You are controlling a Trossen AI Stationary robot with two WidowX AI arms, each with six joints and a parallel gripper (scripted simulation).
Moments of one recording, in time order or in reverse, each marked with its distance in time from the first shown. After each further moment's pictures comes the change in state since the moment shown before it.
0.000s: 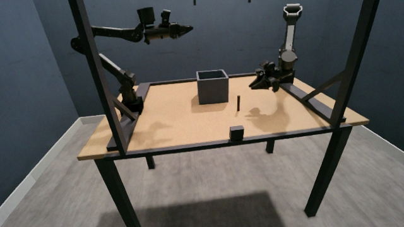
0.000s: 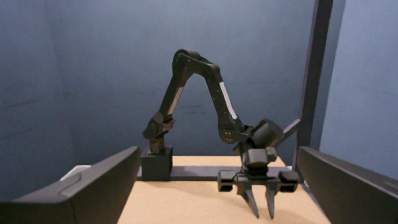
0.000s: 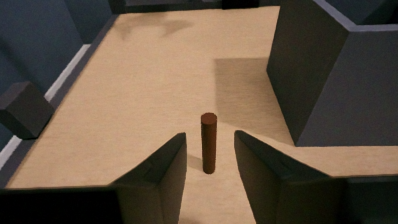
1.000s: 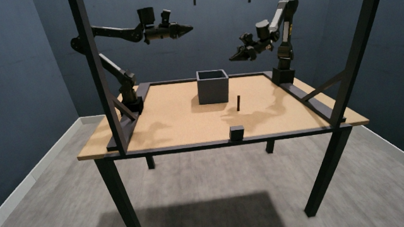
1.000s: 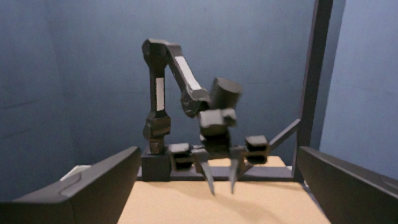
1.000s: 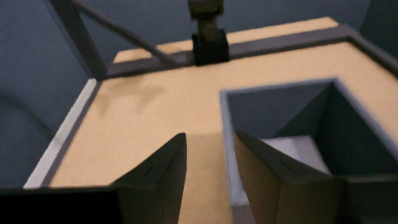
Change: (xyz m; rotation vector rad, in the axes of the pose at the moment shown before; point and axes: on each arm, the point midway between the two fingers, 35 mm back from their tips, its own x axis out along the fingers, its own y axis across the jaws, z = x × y) left arm 0.000 0.000 0.000 0.000 0.000 0.000; right arm 0.022 -0.100 0.133 0.114 -0.041 0.025
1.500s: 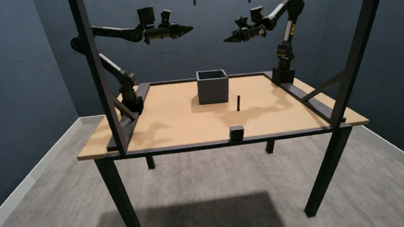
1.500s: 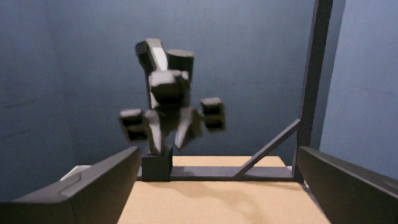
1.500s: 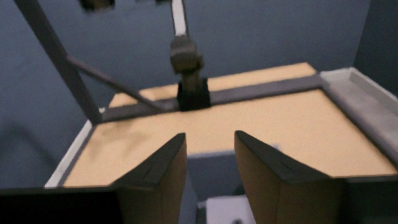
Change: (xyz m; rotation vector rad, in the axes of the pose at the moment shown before) left arm 0.000 0.000 0.000 0.000 0.000 0.000; right arm -0.022 -0.073 0.083 0.012 -0.111 0.029
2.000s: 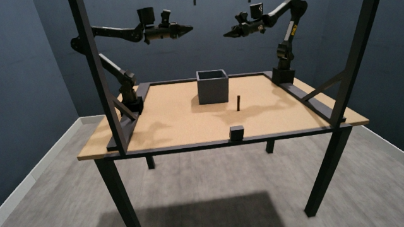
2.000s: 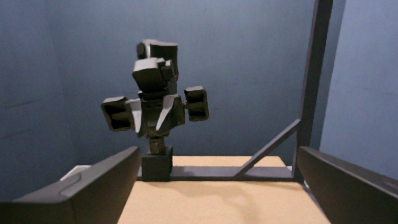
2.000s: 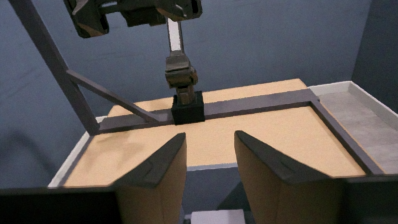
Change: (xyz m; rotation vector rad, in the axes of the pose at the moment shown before) left arm 0.000 0.000 0.000 0.000 0.000 0.000; right arm -0.011 -0.024 0.021 -0.015 -0.030 0.014
